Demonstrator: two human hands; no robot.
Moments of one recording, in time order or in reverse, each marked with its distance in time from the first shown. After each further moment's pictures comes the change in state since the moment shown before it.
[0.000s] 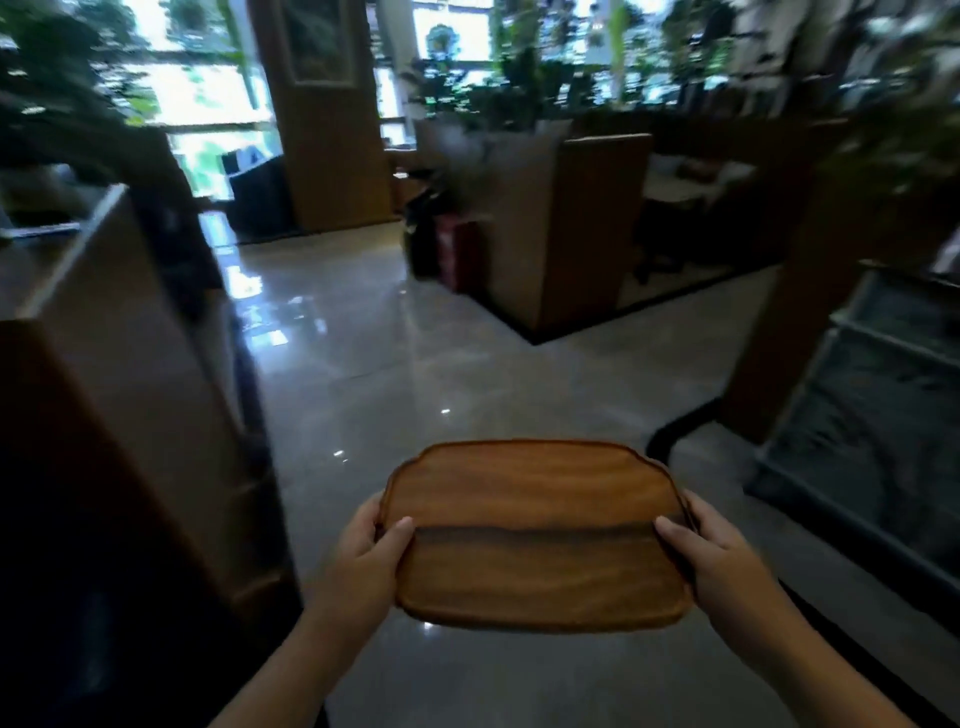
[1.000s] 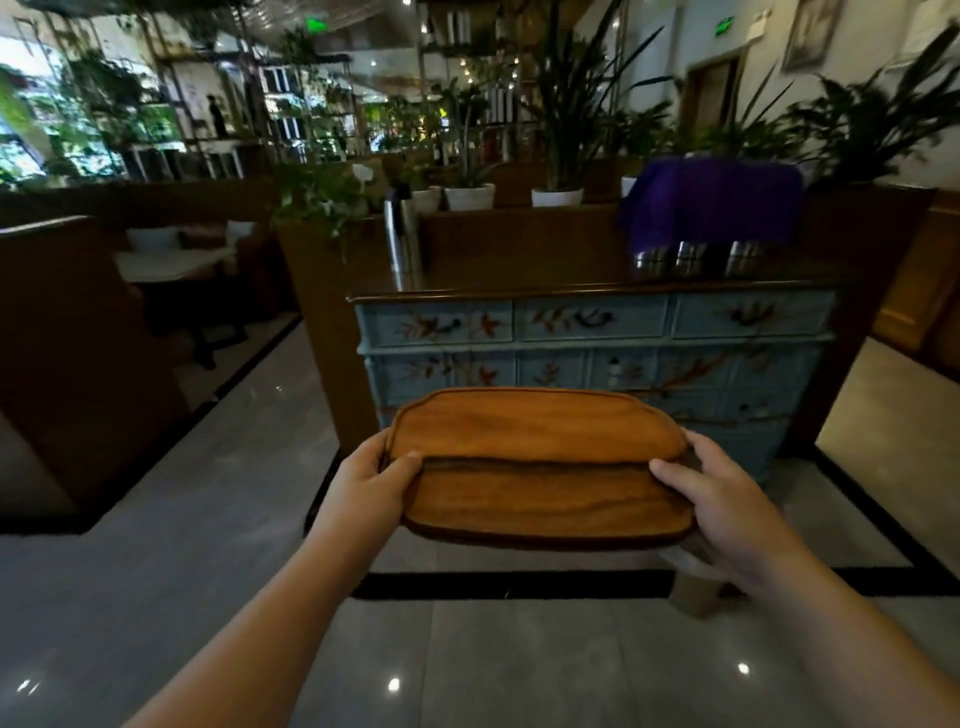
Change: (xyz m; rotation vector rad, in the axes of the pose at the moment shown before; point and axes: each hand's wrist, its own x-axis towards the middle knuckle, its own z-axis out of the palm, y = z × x) left_hand 0.085 0.148 0.549 0.084 -0.984 0.220; right_hand -0.026 -0.041 -0.402 0.164 1.014 -0.148
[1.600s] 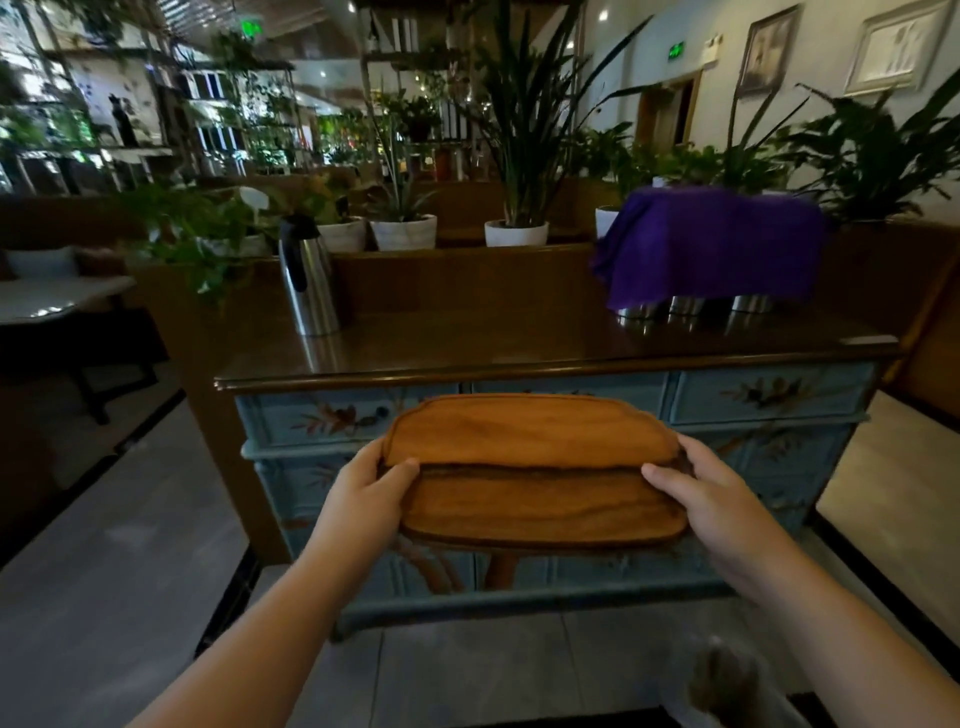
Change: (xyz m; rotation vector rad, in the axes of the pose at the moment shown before) left_hand 0.381 0.025 0.147 -0.014 -0.114 -0.025; right_hand 0.380 -0.035 -0.035 -0.081 0.074 -0.042
